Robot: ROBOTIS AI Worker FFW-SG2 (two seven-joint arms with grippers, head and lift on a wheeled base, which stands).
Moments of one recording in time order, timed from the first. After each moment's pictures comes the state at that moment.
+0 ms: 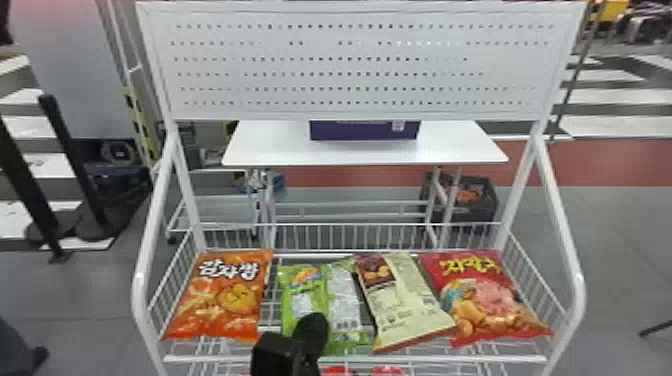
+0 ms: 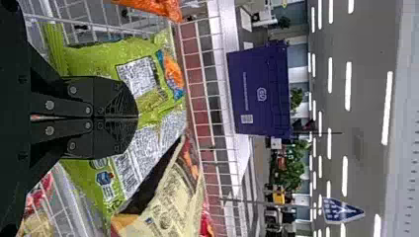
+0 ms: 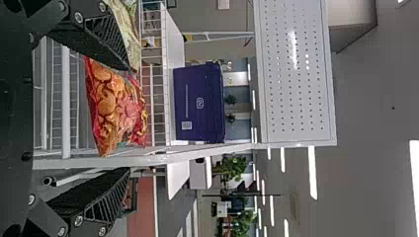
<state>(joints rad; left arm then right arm) 0.14 0.25 -0.49 -1.75 0.16 0.17 0.25 0.90 -0.32 -0.12 -2.09 -0.36 -0.39 0.04</state>
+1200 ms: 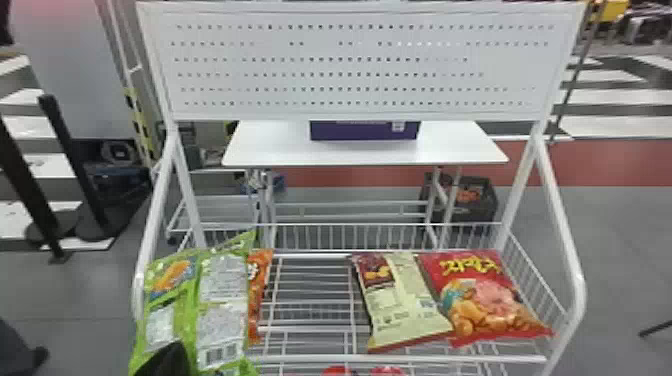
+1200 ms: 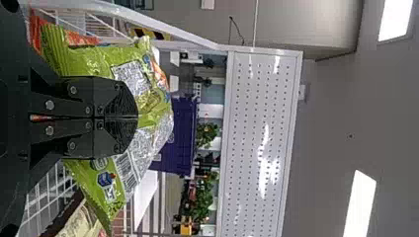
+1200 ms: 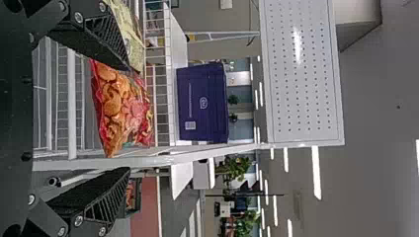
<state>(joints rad) 0.85 0.45 -0.16 -2.21 0.18 -0.40 0.27 0.88 -0.32 -0.10 -2.06 -0.36 -0.39 0.03</state>
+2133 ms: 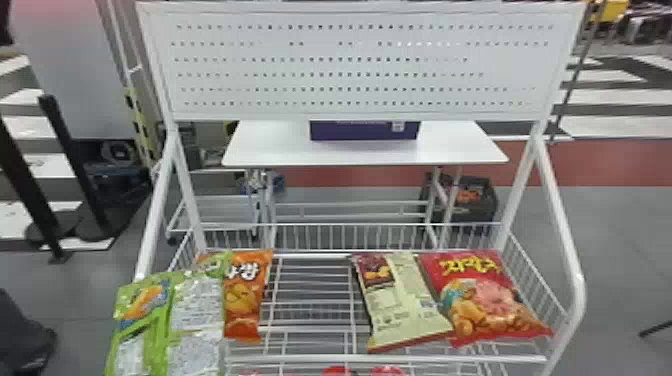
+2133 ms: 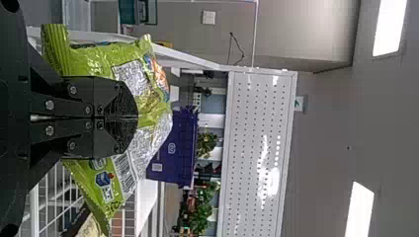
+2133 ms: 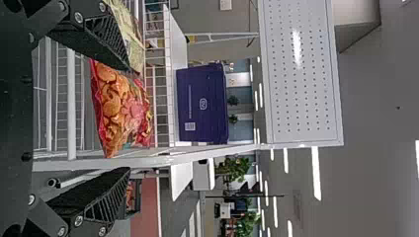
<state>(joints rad) 0.97 0.44 -0.12 -2.18 0.17 -0.53 0.27 0.89 -0.34 -0.11 -2.07 -0.37 -0.39 0.03</state>
